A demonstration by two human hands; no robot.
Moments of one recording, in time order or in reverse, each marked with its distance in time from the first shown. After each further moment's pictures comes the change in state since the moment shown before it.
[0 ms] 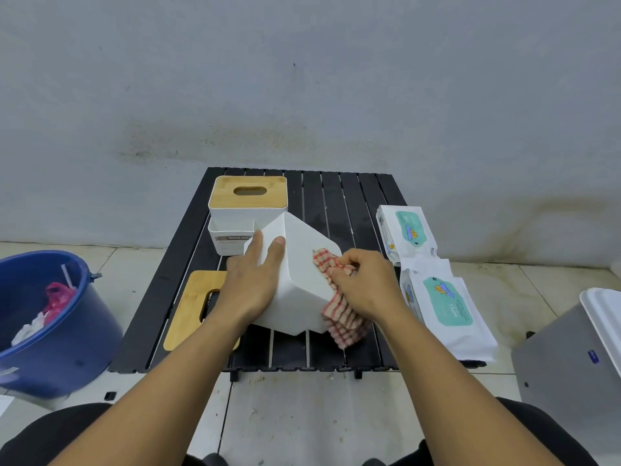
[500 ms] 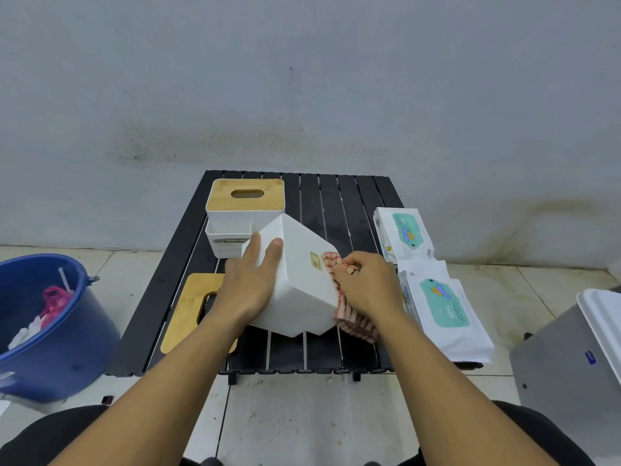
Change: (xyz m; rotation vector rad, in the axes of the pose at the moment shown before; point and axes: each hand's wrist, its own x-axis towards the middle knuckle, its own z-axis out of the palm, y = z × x) left_hand 0.001 0.003 0.000 -0.002 -0.007 -0.013; right_hand 0.009 0.010 0.004 -0.097 0.073 0.077
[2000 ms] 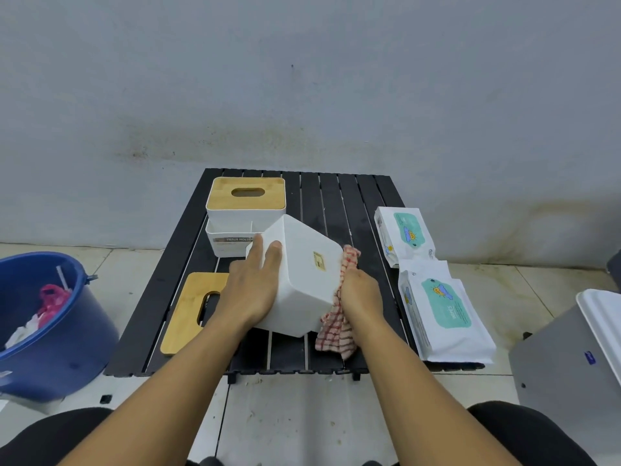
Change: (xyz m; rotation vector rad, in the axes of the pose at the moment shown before) left_hand -0.009 0.007 0.001 0.055 -0.019 -0.010; right_hand 0.002 0.013 0.043 0.512 -0.087 0.380
